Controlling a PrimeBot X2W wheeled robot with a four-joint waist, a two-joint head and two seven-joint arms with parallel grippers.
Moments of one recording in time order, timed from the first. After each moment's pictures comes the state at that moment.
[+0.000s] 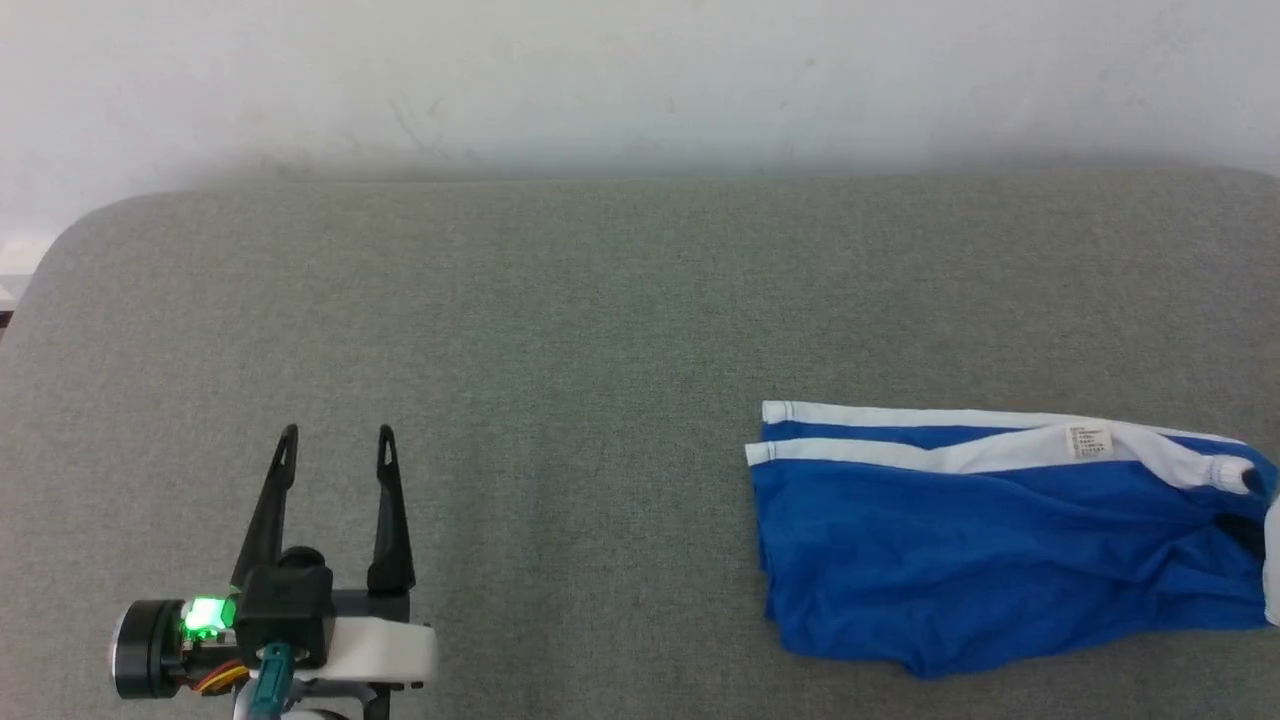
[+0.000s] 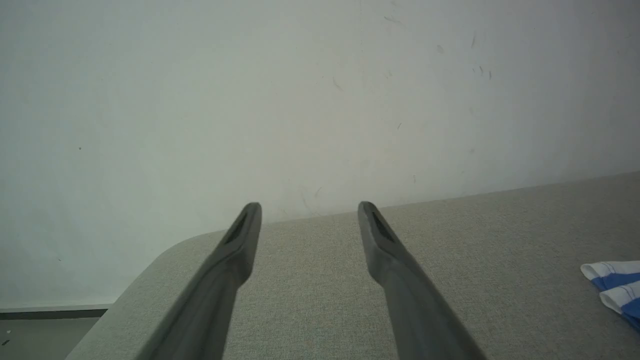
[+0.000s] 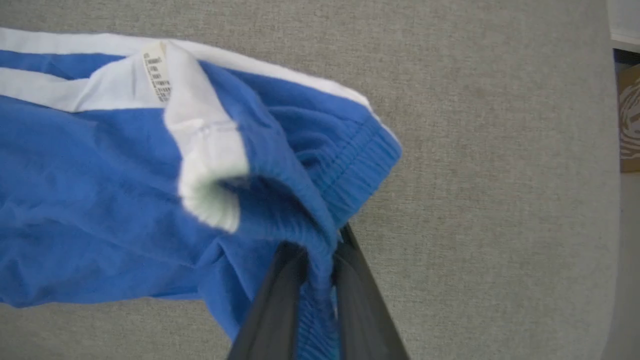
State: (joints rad) left arm 0.02 0.22 -0.16 -0.05 -0.05 0.26 -0.26; right arm -0.22 -0.67 0.12 0.31 0.68 0.13 0.70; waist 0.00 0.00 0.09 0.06
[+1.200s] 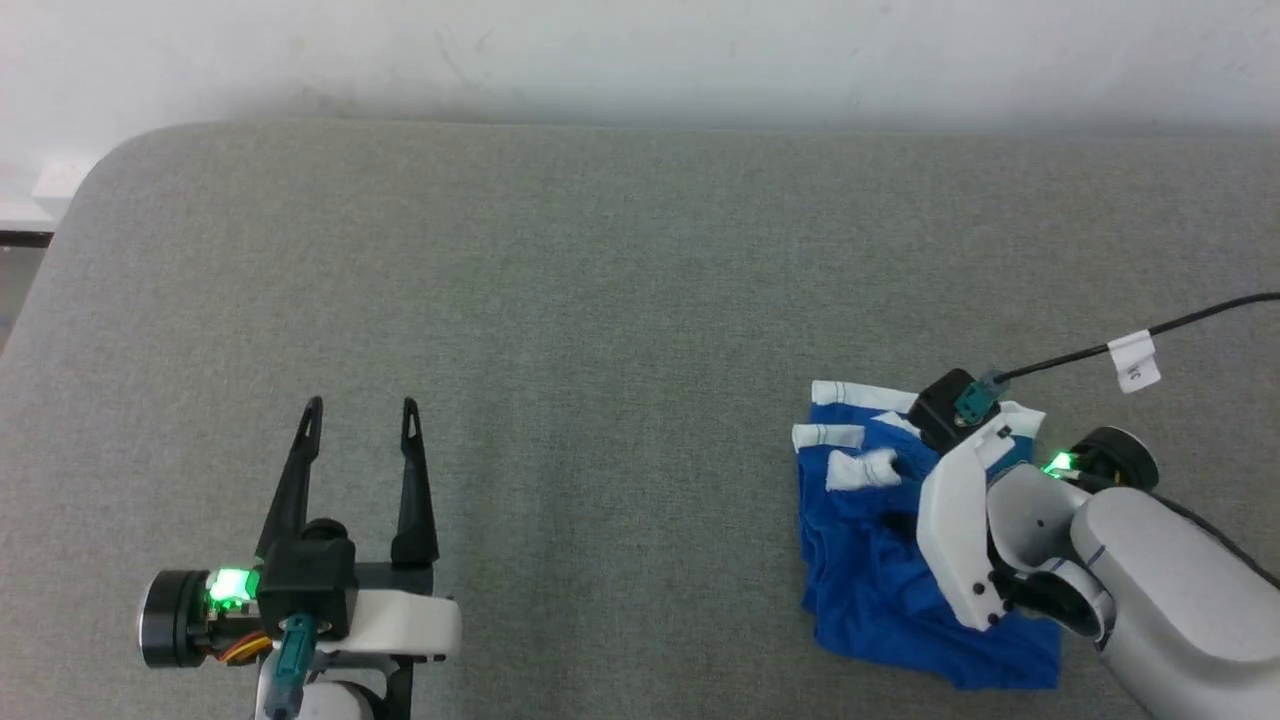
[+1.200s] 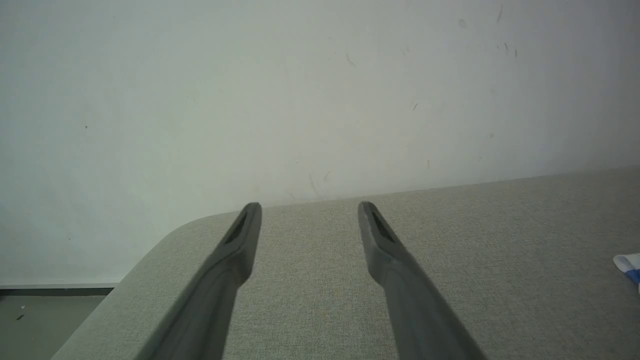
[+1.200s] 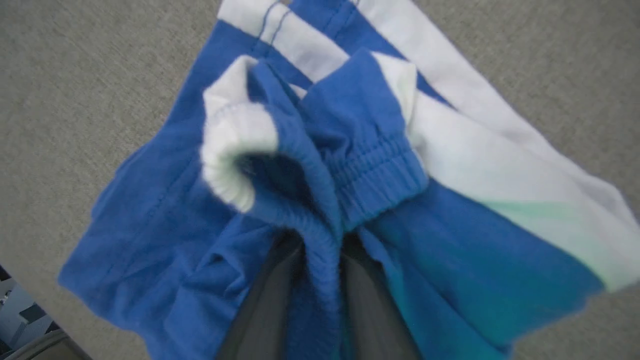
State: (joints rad) left arm -0.03 0.18 -0.16 -0.03 -0.02 0.24 -0.26; right arm -0.52 -0.46 0.71 0.38 0.63 0.13 0.65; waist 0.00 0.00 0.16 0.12
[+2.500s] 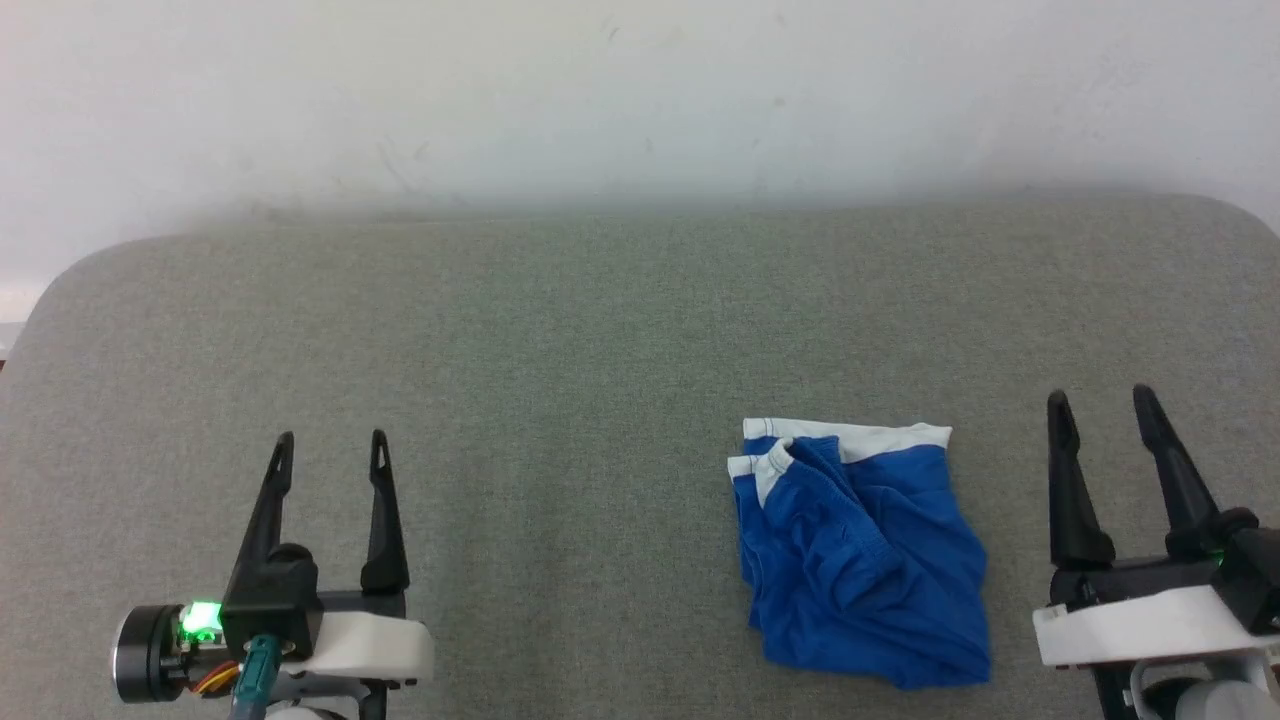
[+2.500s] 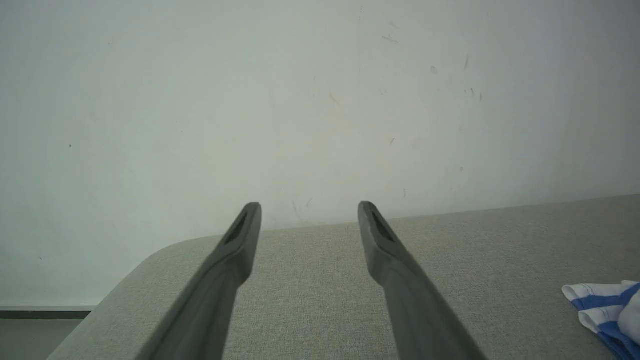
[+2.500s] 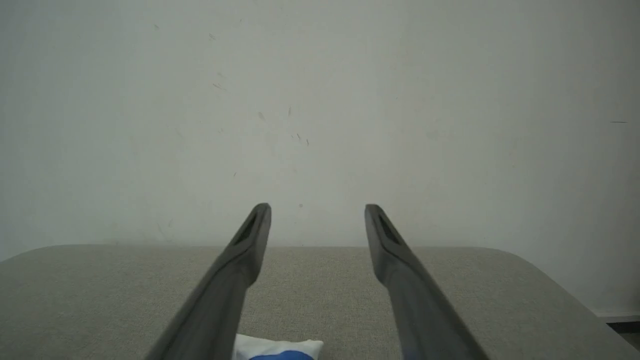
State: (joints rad) left arm 0.01 0.15 -0.08 -0.01 -0.04 0.18 -0.26; right arm 0.02 -0.06 -0.07 -0.05 0.13 0.13 -0.26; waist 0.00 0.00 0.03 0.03
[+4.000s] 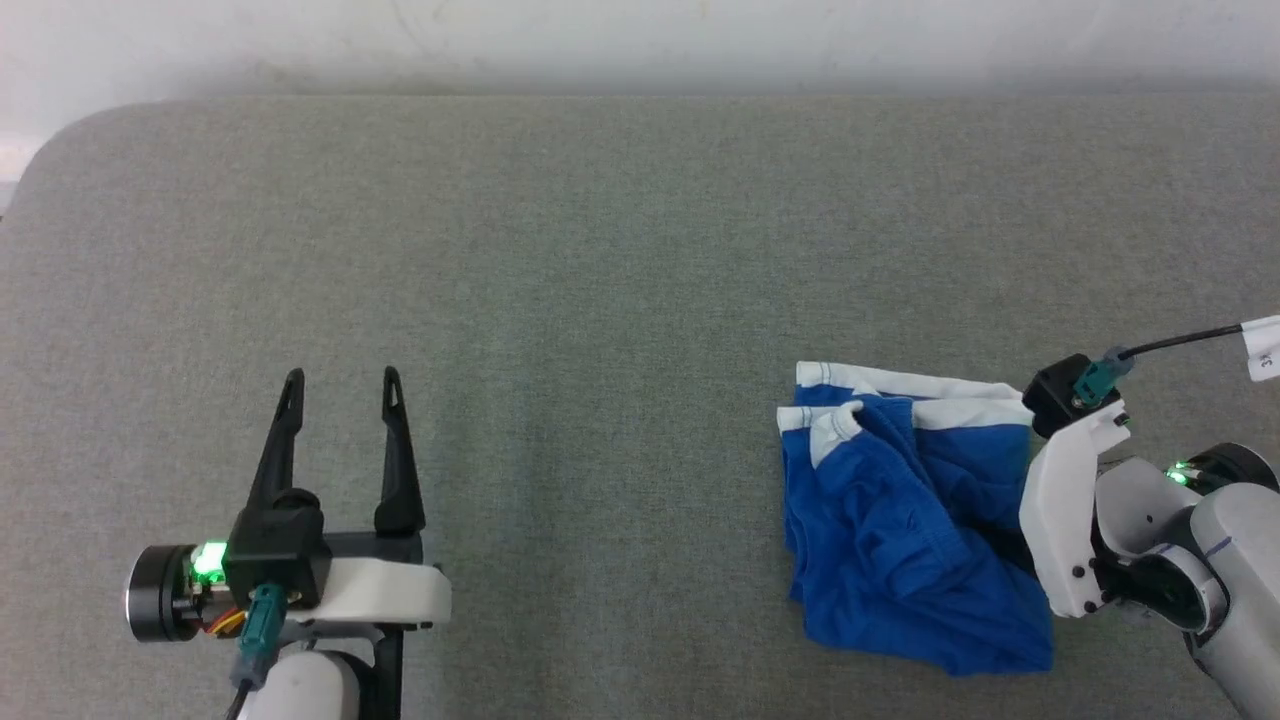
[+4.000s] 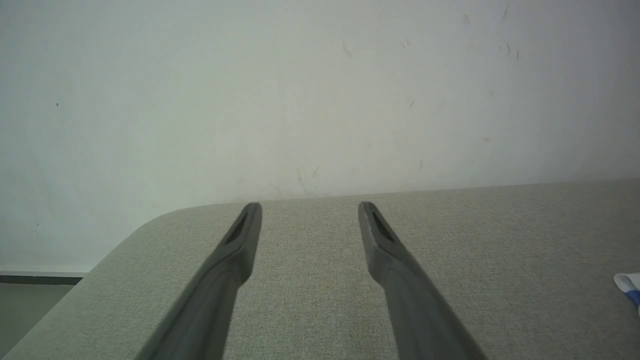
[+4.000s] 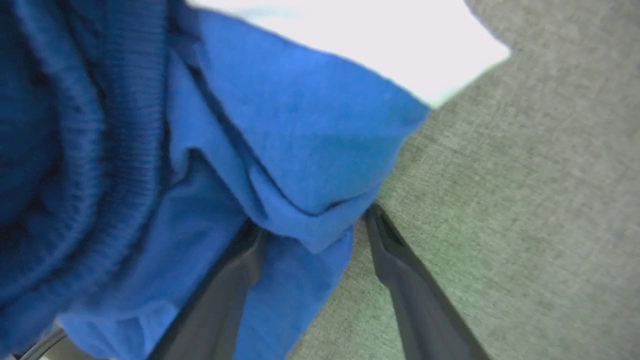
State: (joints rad) left arm -0.08 0.11 -0.07 -0.01 -0.02 0.15 -0.26; right arm -0.43 -0.53 0.52 0.31 0.68 0.13 0.79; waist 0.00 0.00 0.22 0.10
